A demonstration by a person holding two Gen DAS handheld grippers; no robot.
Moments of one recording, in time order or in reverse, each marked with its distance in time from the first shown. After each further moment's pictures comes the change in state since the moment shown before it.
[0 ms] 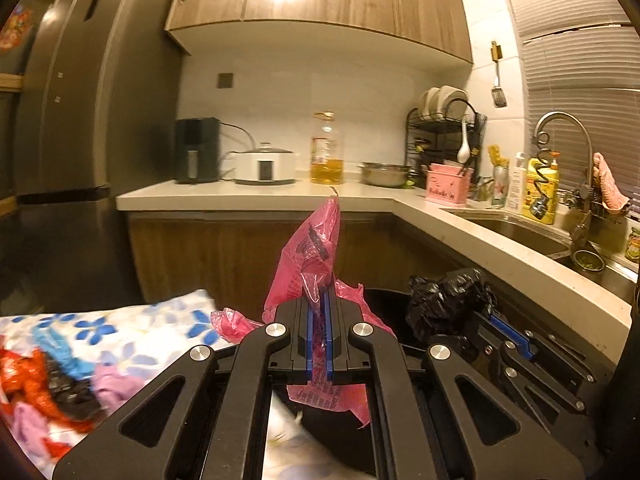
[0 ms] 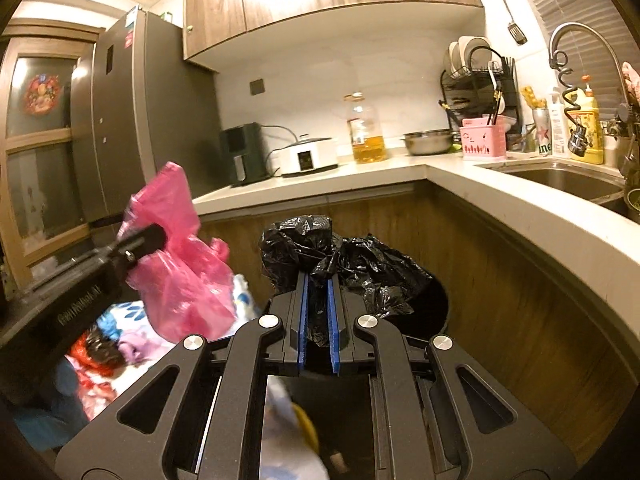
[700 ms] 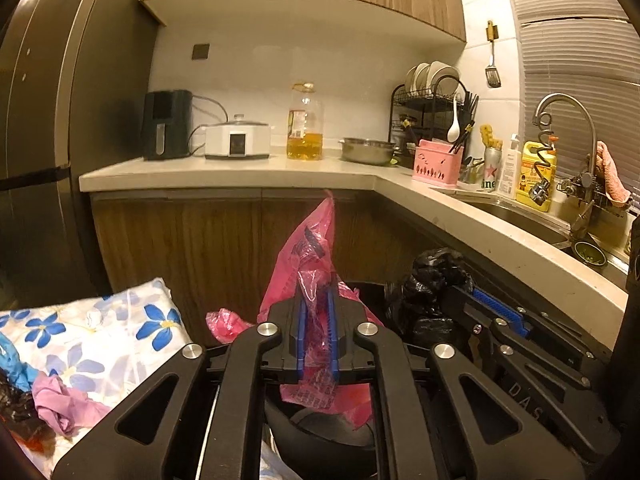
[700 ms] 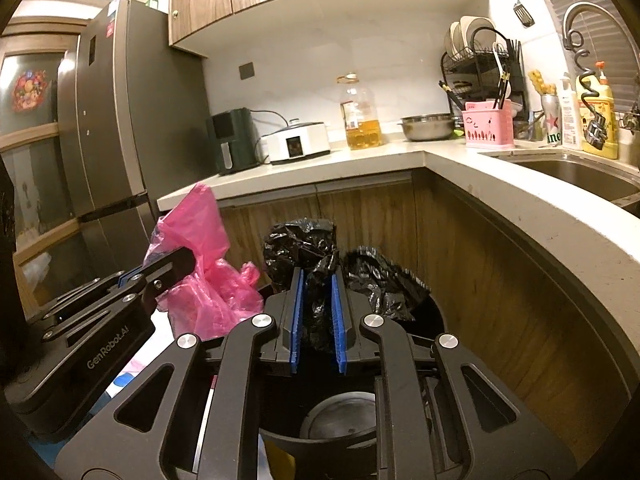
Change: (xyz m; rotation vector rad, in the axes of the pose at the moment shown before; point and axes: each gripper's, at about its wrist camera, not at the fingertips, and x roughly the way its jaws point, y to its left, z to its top) left arm 0.079 -0.003 -0.008 -0.018 0.085 -0.066; right arm 0.061 -0.026 0.010 0.008 0.069 0.003
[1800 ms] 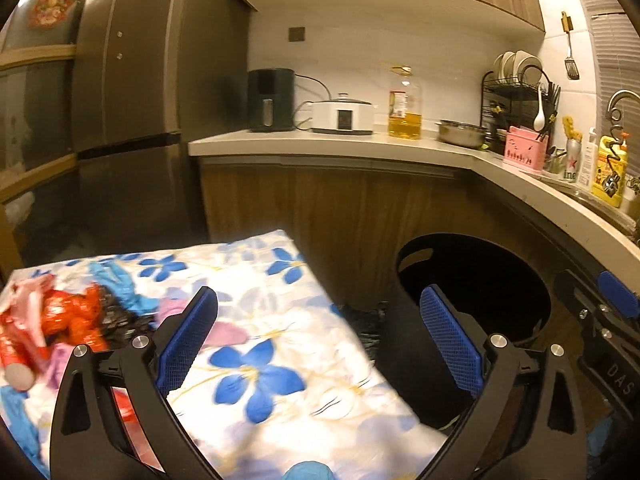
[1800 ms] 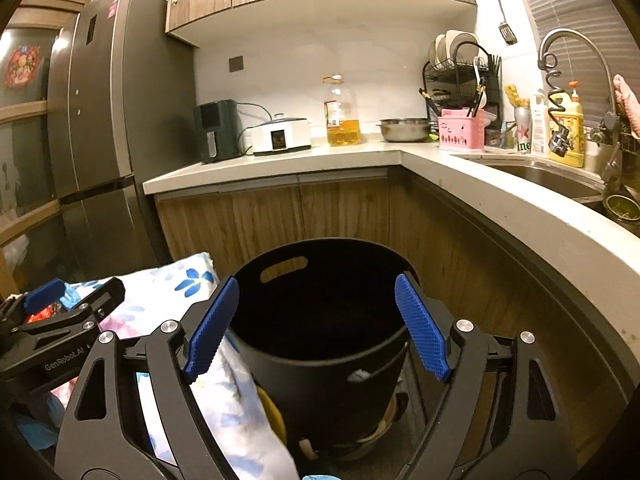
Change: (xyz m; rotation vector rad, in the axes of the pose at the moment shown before) left arm -0.093 0.058 -0.039 -0.062 0.065 0.353; right arm -0.063 0.039 -0.027 -0.047 0.002 -0.111
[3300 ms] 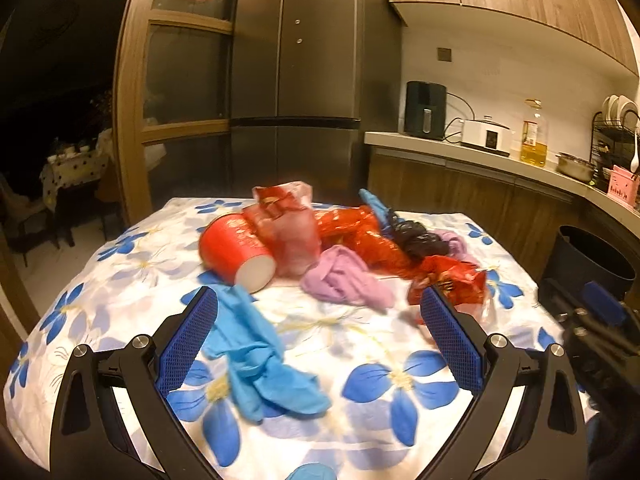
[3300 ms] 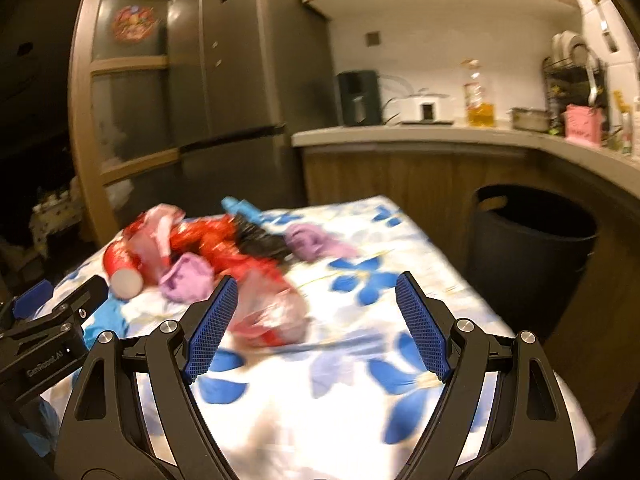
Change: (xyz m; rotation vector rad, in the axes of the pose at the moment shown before) left arm -0.151 0.203 -0.108 -0.192 -0.030 0.392; right arm -0.062 0.203 -0.102 -0.144 0.089 0.404
